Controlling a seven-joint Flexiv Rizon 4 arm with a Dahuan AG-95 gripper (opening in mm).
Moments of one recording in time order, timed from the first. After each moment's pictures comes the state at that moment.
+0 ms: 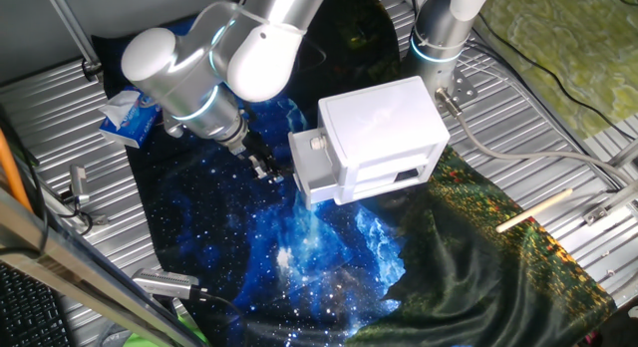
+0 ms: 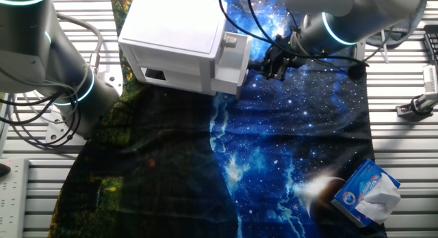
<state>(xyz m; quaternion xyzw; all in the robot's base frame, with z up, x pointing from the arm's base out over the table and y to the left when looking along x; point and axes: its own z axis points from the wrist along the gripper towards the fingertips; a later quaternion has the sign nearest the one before) 0.486 0.093 0.060 -0.08 -0.97 -0.09 0.19</state>
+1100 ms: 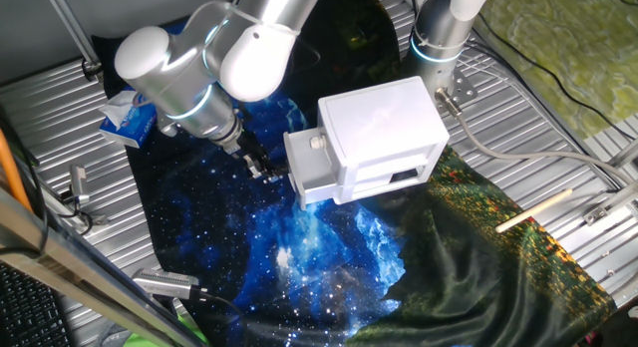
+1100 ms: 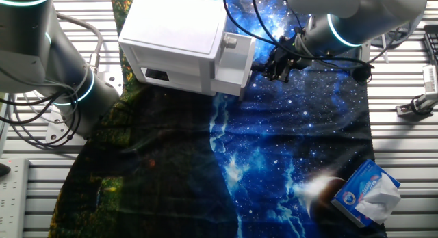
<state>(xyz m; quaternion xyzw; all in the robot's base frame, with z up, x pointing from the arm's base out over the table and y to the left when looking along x) 0.492 0.089 0.061 -0.09 -0.98 -0.09 0.18</state>
